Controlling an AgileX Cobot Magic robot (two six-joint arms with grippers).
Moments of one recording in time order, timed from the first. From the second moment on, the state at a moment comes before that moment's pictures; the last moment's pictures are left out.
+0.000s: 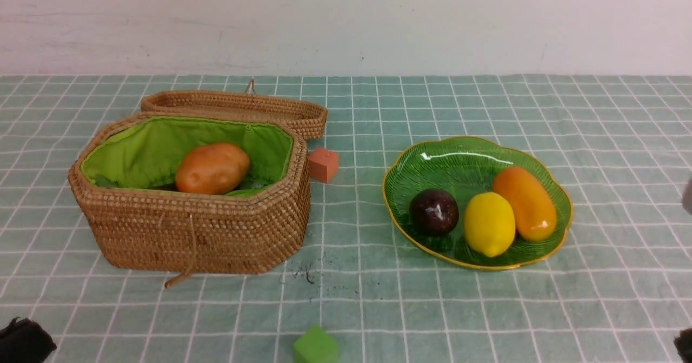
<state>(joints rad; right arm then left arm) 0.63 0.86 -0.94 -0.02 1.24 0.33 -0.53 0.05 -0.26 -0.07 0.27 -0.21</state>
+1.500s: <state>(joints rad) -0.03 -0.01 0.02 0.04 0.37 0.03 -0.53 0.05 -0.25 -0.07 0.30 -0.21</state>
